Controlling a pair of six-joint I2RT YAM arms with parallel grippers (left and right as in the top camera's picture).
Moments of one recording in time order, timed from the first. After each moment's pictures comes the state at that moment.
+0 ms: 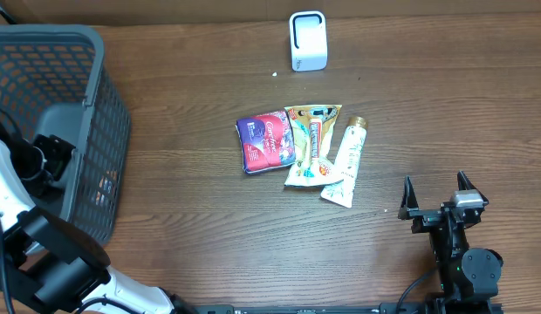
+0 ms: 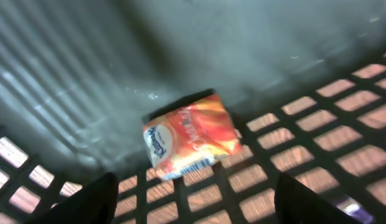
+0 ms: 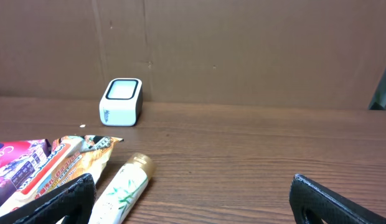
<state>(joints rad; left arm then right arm) 0.73 1.87 1.67 -1.33 0.17 -0.39 0.04 0.01 0.02 -0.04 -0.03 -0.01</state>
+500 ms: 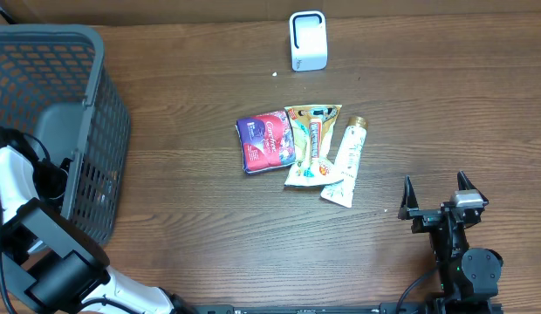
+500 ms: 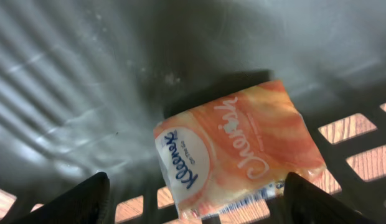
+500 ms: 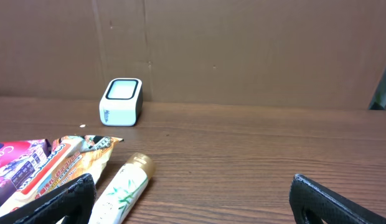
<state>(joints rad) 0.74 1.87 1.41 -1.18 0.18 -0.39 0.04 0.01 0.02 -0.04 -0.03 -0.01</state>
